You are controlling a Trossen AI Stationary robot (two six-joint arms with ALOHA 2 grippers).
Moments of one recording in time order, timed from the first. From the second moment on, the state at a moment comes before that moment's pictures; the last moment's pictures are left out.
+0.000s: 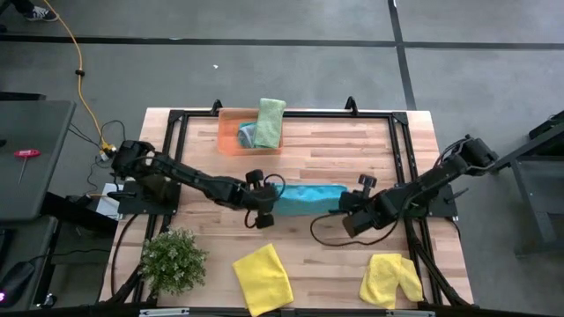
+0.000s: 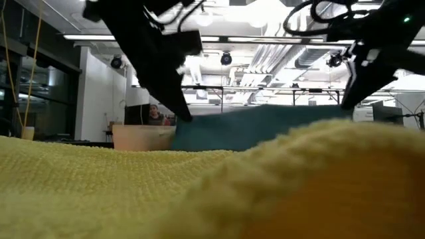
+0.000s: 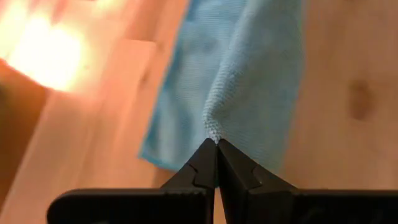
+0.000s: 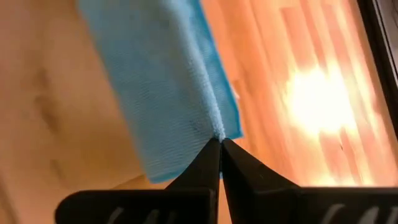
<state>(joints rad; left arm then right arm) -0.07 1.71 1.01 -0.32 -0.40 -0.28 0.46 1.41 0.88 -0.95 0.58 0.68</state>
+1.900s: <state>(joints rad) -0.01 1.73 0.82 0.27 -0.29 0.06 0.51 0.97 0.40 -0.64 0.56 1.31</state>
